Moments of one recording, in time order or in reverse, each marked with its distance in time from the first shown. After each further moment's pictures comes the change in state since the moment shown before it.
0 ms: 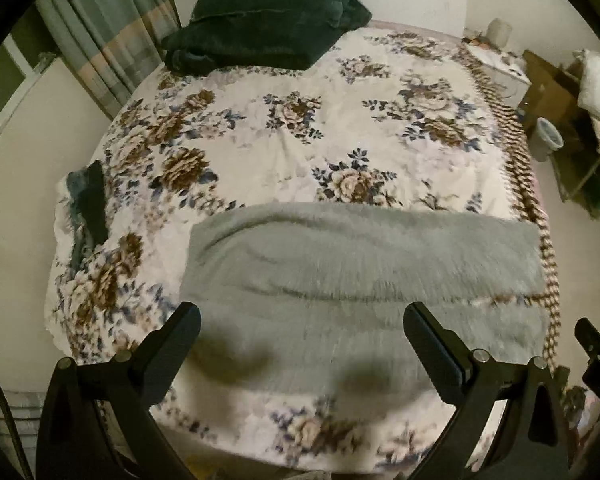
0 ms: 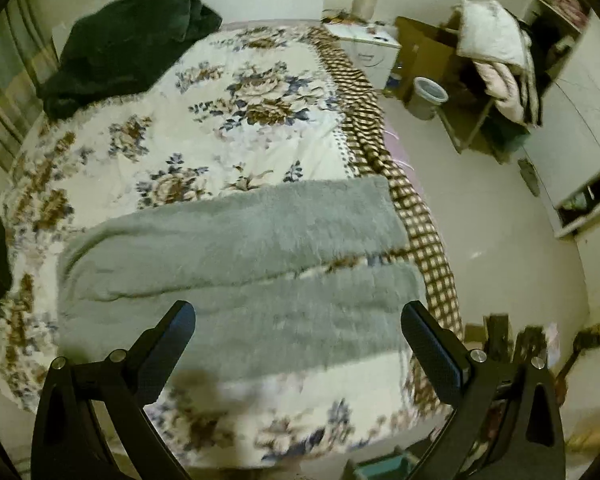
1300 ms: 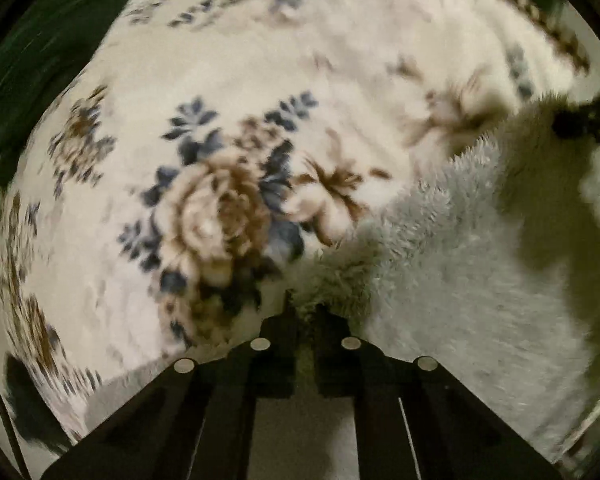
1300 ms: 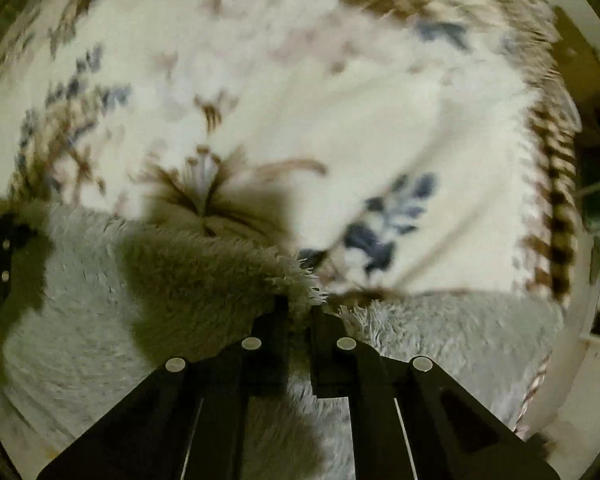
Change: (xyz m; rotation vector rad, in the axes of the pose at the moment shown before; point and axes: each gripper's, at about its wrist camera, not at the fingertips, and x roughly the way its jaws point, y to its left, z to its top) left arm 0.329 -0.121 0.085 0.583 0.171 -0.105; right arm 0.484 0.033 0.147 -0.334 0.303 0.110
